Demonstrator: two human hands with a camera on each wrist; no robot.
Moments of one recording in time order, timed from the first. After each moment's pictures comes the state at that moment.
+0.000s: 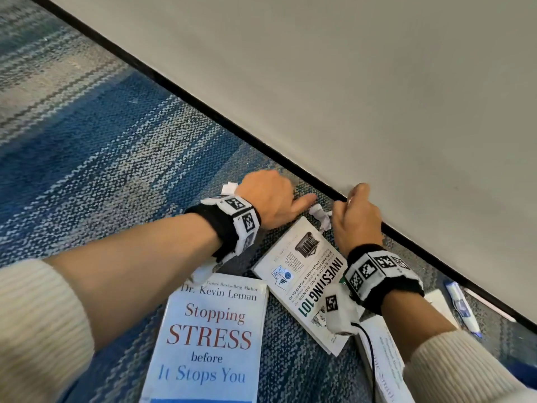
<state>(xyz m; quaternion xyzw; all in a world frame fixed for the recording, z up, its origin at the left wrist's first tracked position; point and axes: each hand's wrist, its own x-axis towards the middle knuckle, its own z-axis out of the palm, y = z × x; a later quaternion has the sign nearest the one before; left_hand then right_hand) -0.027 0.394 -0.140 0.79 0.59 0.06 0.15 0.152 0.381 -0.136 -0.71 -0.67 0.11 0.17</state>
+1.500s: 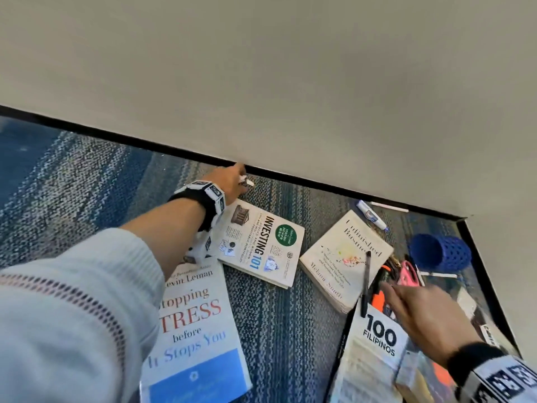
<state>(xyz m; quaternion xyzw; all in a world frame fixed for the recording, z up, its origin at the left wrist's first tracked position) 0.032 0.418 -0.157 0.80 0.53 0.04 0.29 0.291 0.105 -0.038 -0.78 -0.62 0.06 -0.10</state>
